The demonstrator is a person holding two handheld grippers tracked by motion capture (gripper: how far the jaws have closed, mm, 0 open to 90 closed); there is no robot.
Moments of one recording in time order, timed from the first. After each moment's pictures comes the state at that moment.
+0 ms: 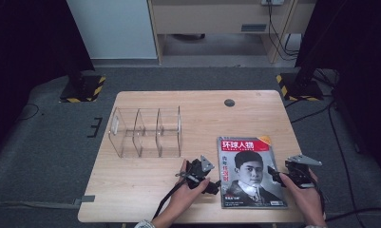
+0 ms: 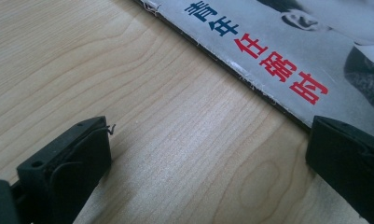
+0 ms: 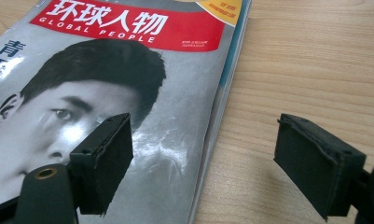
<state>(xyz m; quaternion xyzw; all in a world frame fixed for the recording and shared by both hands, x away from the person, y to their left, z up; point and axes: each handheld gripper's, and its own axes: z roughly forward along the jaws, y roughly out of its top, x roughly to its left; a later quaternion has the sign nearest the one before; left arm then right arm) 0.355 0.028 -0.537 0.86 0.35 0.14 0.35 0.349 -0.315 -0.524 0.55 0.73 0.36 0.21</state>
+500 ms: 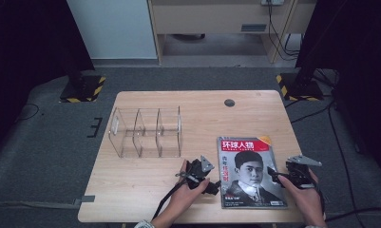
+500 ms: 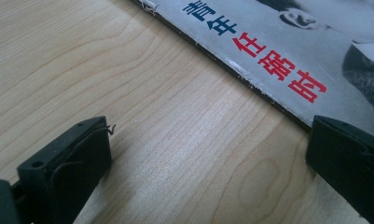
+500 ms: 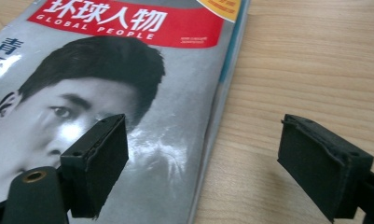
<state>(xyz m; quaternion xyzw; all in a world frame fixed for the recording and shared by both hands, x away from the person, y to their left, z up) 0.354 0.028 -0.537 0.86 0.34 0.14 0.35 0.348 -0.315 -0.525 0.55 0.73 0.35 0.21</state>
